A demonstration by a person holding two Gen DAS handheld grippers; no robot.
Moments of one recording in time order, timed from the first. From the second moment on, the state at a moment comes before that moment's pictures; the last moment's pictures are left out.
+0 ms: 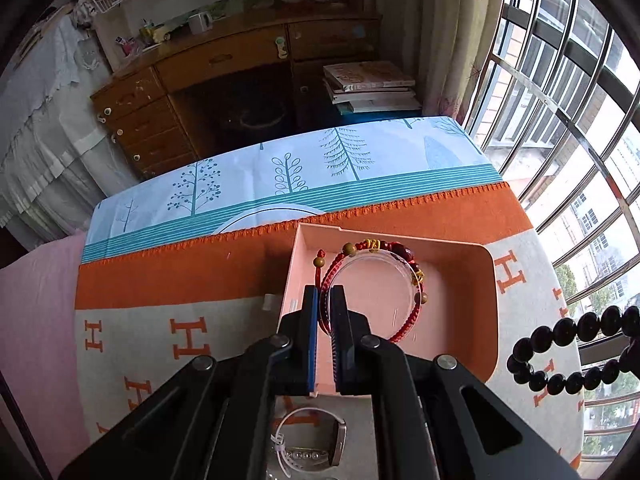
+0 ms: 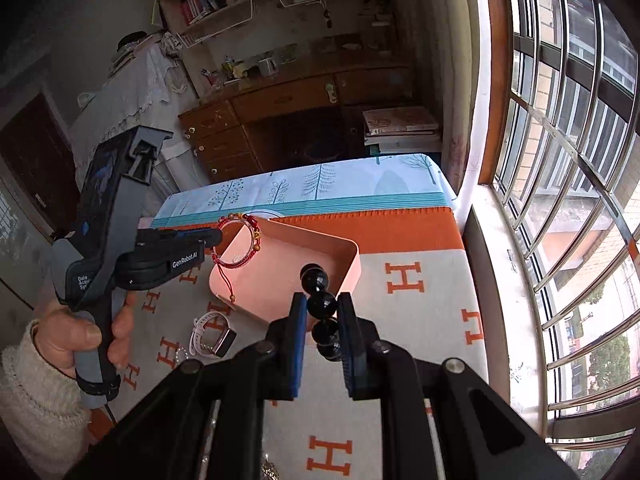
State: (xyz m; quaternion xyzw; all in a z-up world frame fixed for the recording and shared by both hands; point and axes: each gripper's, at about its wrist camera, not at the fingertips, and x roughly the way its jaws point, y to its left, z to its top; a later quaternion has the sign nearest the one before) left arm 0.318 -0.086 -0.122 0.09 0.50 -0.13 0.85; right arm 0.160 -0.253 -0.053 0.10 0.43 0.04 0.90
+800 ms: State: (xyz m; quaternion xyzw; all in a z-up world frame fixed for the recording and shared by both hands) left arm 0.305 -0.056 -0.155 0.04 0.55 -0.12 0.82; right arm 0.253 -0.219 -0.093 0.13 0.49 0.06 0.86
